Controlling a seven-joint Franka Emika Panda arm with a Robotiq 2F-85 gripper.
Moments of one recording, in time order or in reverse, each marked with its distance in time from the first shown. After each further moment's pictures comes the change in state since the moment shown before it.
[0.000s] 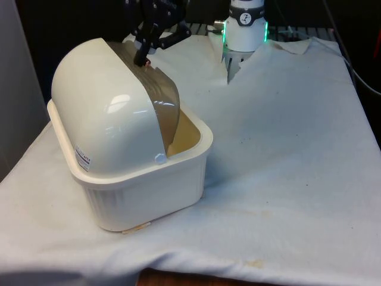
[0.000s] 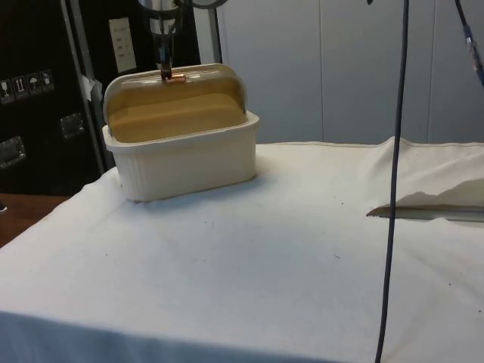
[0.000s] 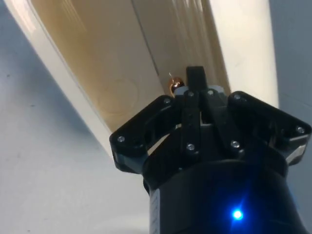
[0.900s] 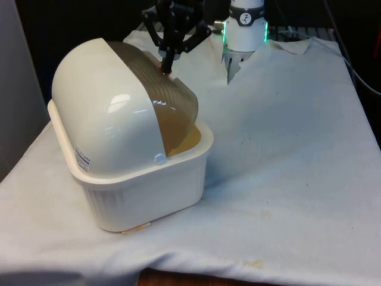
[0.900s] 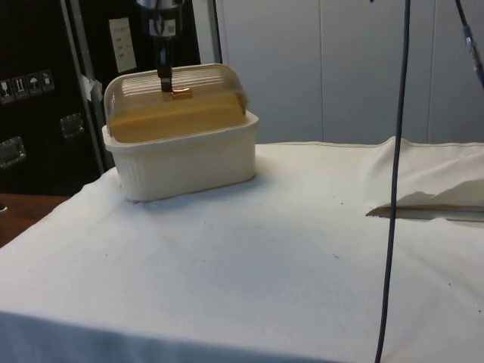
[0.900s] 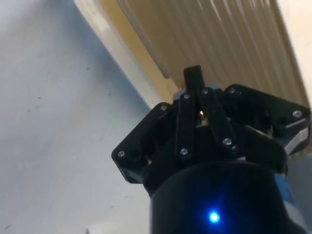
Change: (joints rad) arm 0.004 -0.008 0.026 0.000 0.286 -0.089 -0.247
